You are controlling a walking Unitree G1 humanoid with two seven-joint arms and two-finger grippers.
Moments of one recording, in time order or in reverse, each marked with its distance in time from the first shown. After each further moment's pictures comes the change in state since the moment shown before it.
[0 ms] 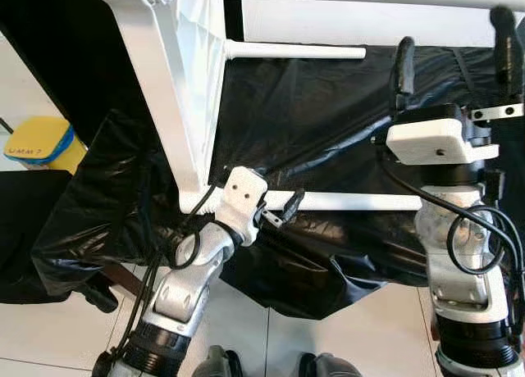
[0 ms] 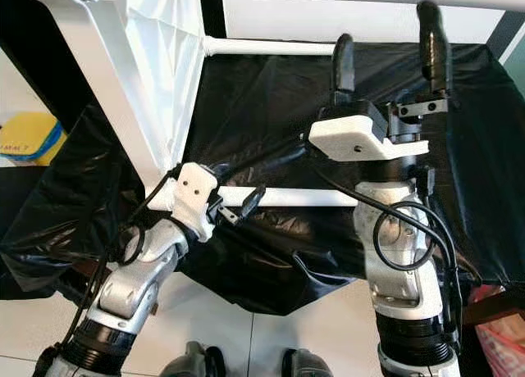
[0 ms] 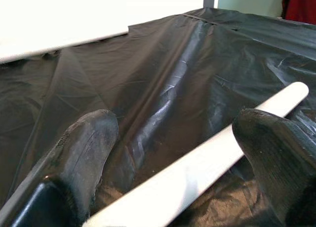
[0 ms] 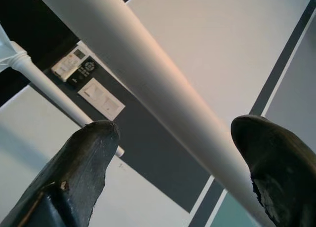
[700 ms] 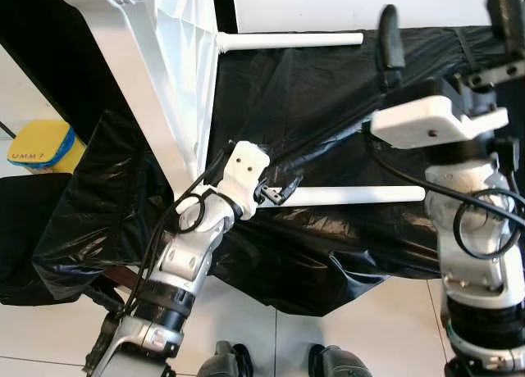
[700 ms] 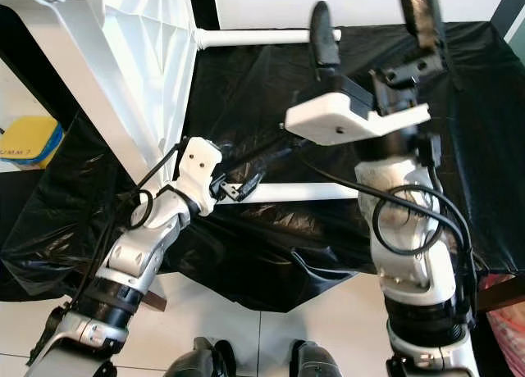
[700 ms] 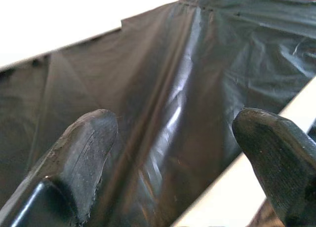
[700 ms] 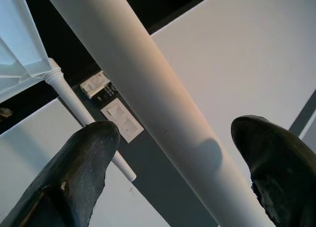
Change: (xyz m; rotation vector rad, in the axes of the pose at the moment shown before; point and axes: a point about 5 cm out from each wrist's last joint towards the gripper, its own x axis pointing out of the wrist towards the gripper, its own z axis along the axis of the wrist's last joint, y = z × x) left arm 0.030 0.027 0.009 0.062 -0.011 -0.028; right arm 0.028 -0.004 0.025 -0.050 -0.169 0.171
